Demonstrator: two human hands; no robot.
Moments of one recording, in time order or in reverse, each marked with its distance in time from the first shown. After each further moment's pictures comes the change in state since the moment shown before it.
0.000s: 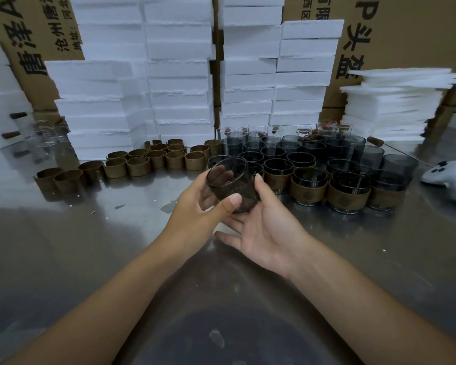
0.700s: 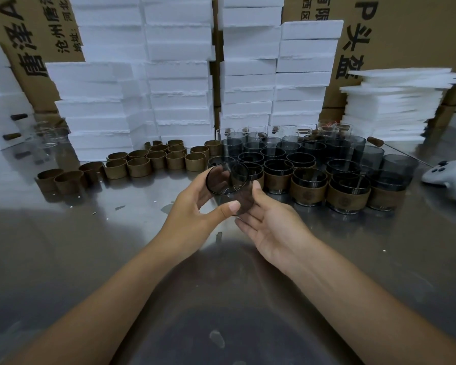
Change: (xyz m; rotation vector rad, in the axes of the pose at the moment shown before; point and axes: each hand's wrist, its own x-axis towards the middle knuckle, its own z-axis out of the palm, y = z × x) left_hand 0.004 -0.009 -0.010 0.177 -0.042 0.057; right_hand -0.001 -0.003 -0.004 -0.028 0.284 -0.153
